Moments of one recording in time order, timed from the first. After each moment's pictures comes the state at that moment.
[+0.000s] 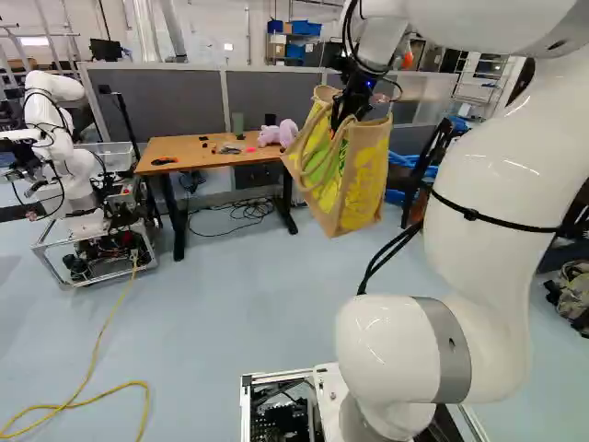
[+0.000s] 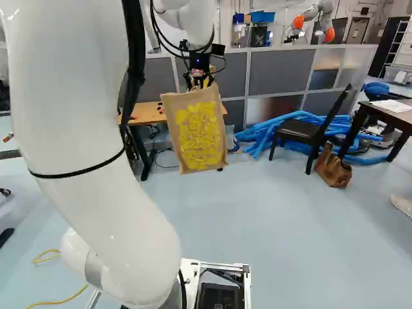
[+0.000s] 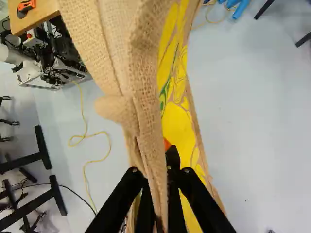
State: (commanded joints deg) arm -10.8 -8.2 -80.7 14.5 -59.5 -17.4
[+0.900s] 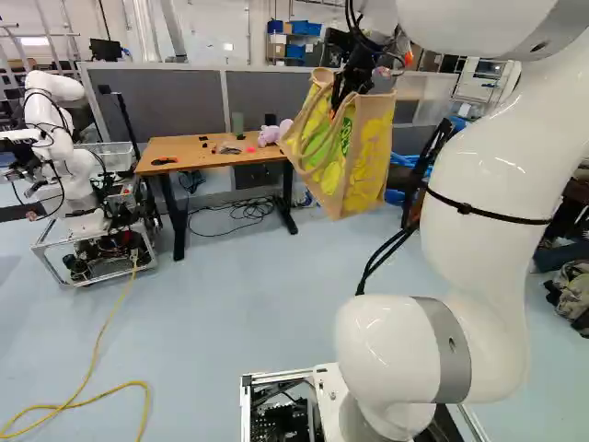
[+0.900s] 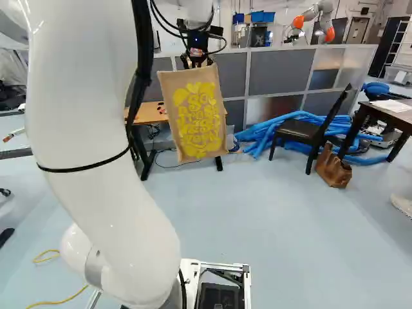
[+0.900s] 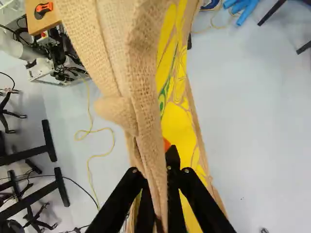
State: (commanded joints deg) arm -10.6 -10.7 -91.2 14.5 -68.1 -17.4
